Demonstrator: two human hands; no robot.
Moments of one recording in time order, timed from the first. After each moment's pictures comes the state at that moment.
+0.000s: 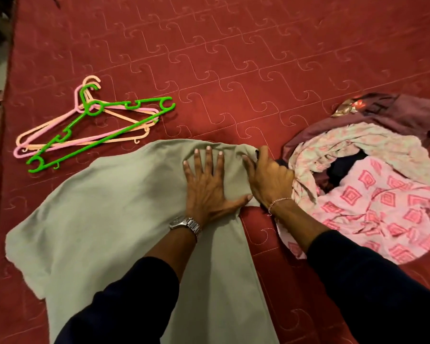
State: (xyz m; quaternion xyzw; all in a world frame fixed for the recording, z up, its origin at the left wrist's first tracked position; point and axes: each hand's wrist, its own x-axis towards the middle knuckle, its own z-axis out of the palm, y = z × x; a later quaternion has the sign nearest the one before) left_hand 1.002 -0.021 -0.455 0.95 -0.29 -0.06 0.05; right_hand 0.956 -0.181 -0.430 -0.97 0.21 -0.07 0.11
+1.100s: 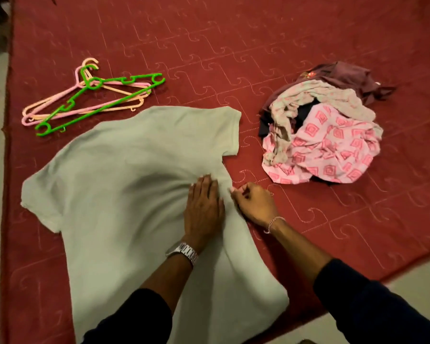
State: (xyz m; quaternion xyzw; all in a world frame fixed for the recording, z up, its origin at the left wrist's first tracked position) left_hand 0.816 0.041 -0.444 0.94 -0.30 0.00 0.14; right_hand 0.768 -0.110 -0.403 -0.86 0.31 0.08 0.41
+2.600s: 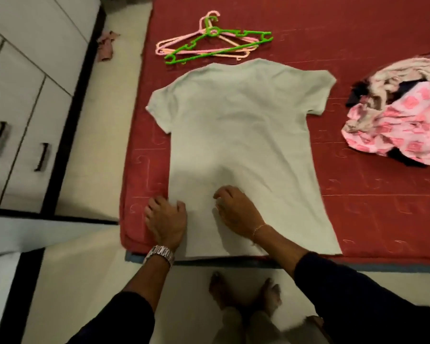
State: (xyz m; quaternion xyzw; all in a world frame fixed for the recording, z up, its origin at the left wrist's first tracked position) left_hand 0.642 0.310 -0.396 0.96 0.24 -0.04 0.13; right_hand 0.644 0.118 -0.411 -0.94 -0.17 0.03 0.30
